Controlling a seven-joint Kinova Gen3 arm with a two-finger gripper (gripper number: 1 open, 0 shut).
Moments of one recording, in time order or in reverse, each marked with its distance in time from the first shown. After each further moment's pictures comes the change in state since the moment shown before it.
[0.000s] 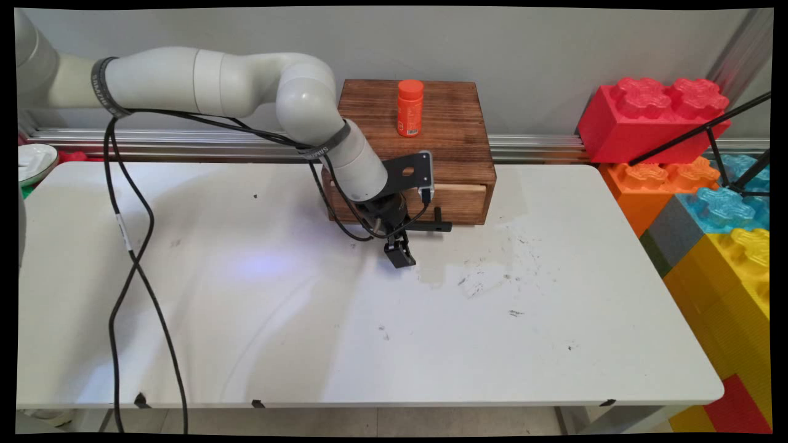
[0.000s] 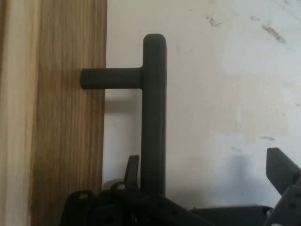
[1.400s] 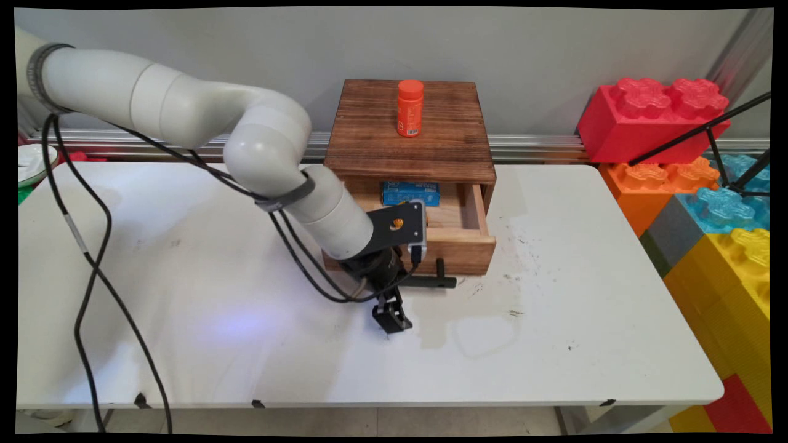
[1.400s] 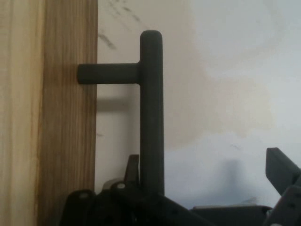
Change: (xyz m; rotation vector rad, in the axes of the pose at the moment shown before) arm -0.008 0.109 -0.026 -0.091 0.039 -0.012
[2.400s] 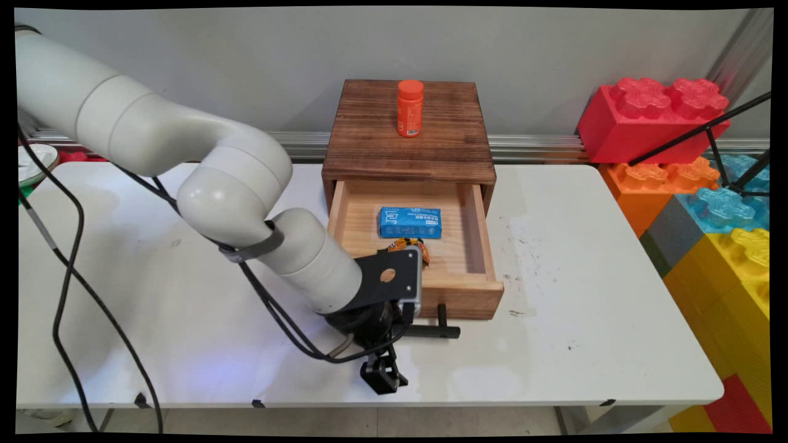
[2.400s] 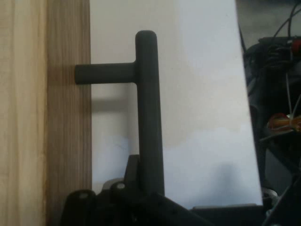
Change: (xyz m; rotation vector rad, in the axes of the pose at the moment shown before) arm -0.003 0.078 -0.012 -0.061 0.013 0.017
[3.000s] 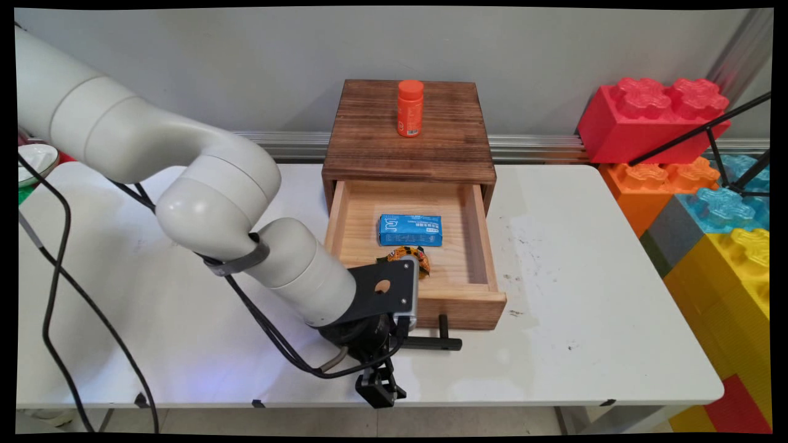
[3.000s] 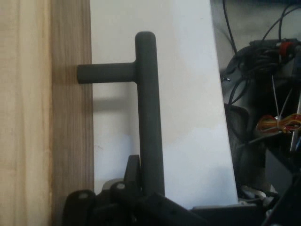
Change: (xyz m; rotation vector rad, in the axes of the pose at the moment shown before) arm -0.002 0.018 -0.007 -0.002 0.012 0.008
